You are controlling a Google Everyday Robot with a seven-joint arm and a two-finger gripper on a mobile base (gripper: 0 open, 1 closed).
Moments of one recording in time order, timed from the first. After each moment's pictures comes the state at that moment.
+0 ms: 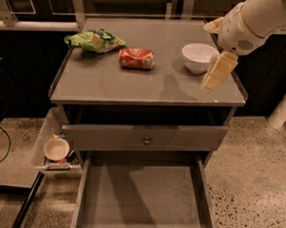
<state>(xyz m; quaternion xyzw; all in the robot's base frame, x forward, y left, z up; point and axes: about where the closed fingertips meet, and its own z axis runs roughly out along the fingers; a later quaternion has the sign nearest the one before) 0.600 -0.177 0.957 -0.64 0.70 -0.01 0.31</state>
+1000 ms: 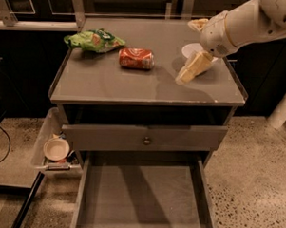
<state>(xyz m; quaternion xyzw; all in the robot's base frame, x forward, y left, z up) 0.653 -0.136 0.945 -0.61 0.68 0.06 0.42</state>
